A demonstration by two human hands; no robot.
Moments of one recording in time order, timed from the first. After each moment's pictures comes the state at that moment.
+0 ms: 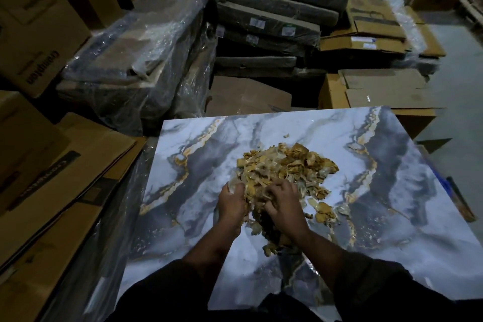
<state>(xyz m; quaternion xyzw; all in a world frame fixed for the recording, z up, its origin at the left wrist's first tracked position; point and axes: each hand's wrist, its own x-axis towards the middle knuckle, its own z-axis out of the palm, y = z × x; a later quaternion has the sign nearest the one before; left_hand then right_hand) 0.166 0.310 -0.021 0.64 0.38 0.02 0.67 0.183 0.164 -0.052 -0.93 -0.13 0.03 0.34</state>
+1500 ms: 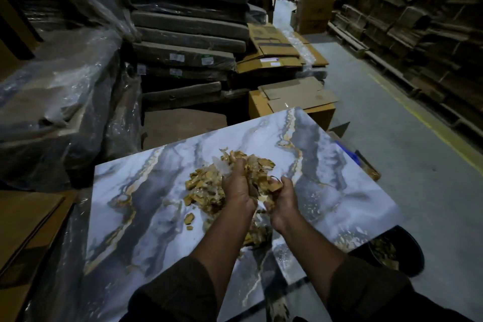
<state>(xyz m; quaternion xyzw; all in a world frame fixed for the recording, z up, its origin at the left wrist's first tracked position) 0.183 0.186 0.066 0.39 0.31 -0.08 0.86 0.154 0.108 0.032 -0.40 0.39 0.03 0.83</state>
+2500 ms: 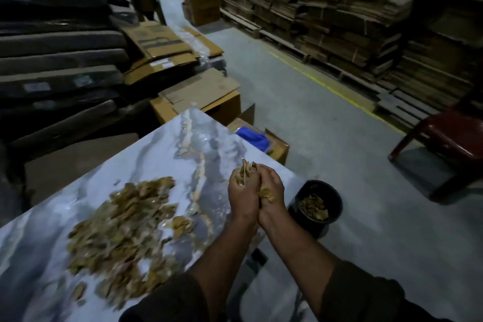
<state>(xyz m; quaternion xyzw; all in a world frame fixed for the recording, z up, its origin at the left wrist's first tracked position) 0.101 -0.045 0.046 0.67 0.02 -0.15 0.73 0.081 -0.087 0.053 -0.44 0.35 -0.19 0.81</state>
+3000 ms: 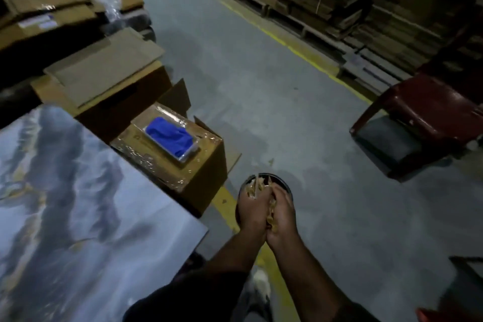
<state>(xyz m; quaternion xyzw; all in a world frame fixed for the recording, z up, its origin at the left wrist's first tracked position) 0.075 -0.395 -0.145 0.72 0.08 -0.35 0.59 0.041 -0.429 -0.157 -0.25 0.57 -0.19 0.76</state>
